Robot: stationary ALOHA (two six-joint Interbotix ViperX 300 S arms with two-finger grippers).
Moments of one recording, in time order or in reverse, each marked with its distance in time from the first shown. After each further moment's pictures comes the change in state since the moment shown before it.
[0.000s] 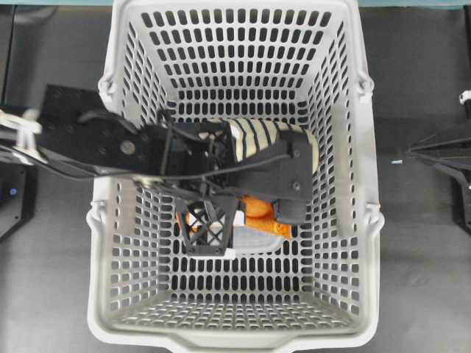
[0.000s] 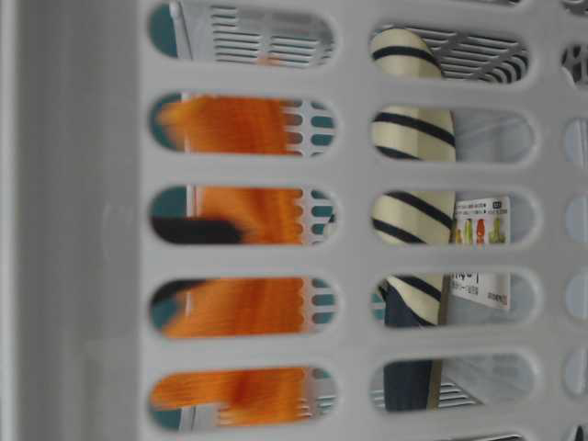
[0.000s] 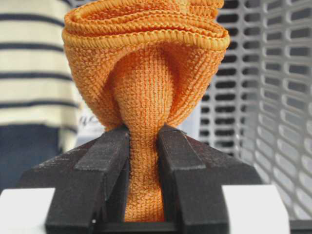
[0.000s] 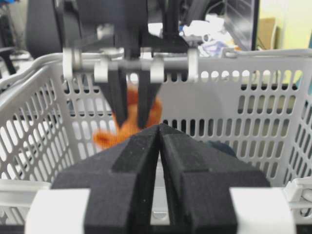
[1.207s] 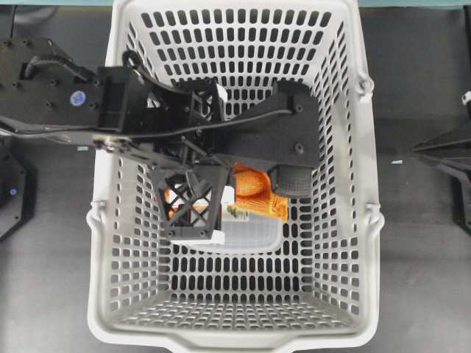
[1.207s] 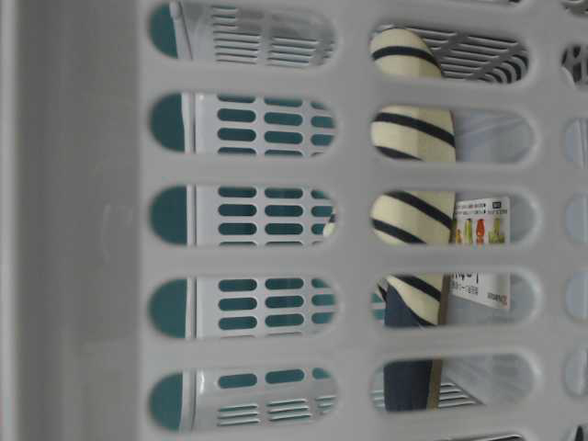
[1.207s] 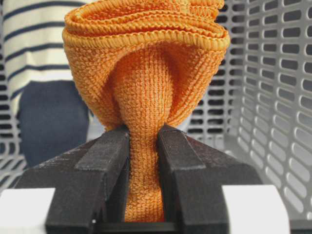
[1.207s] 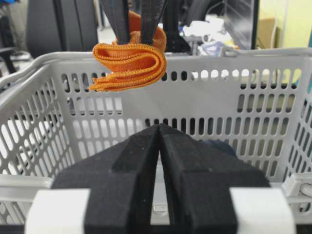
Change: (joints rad) left arm 0.011 -0.003 -0.236 0.000 0.258 0.002; right arm -0.002 -0.017 0.009 0.000 0.003 0.000
